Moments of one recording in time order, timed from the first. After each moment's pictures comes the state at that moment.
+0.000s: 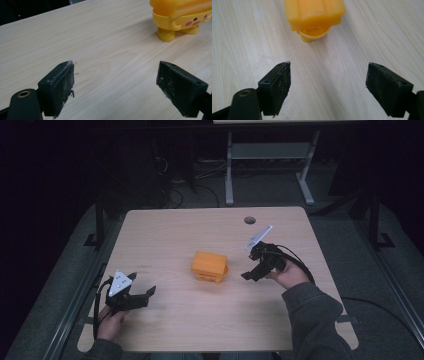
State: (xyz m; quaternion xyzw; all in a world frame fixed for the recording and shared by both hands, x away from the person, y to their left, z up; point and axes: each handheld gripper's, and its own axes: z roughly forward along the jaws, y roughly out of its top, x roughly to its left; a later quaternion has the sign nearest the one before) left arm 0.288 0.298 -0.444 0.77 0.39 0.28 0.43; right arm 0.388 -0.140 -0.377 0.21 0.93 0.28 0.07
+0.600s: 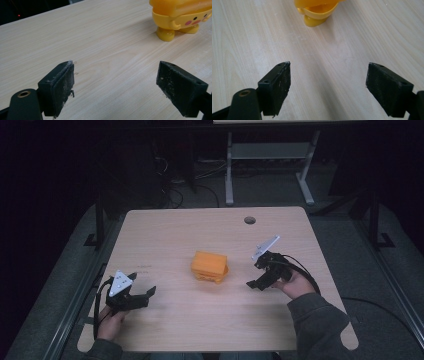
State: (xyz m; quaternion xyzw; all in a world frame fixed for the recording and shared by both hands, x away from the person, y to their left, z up) left arm 0.288 0.298 -0.444 0.77 0.39 0.28 0.42; right arm 0.371 -0.156 -0.397 0.23 0.93 0.28 0.06
